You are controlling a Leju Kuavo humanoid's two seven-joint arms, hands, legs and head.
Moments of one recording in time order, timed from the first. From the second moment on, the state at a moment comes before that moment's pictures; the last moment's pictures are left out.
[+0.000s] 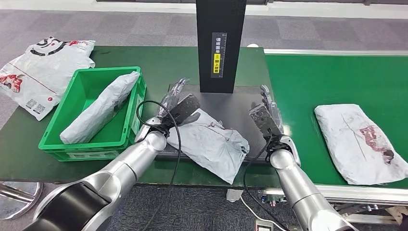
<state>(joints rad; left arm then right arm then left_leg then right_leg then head) -0.86 -0.22 -0.34 -0.39 -0.39 0.35 -0.27 -0.58 0.02 0.44 -0.74 0.27 -0.28 -0.46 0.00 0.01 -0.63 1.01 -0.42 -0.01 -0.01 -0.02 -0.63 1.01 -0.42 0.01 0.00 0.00</state>
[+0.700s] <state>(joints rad) -0.87 -0.27 -0.71 -0.32 -0.88 0.11 -0.06 -0.64 -0.02 0.28 -0.70 0.16 -0.34 -0.48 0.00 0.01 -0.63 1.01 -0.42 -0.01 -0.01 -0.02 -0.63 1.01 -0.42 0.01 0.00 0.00</state>
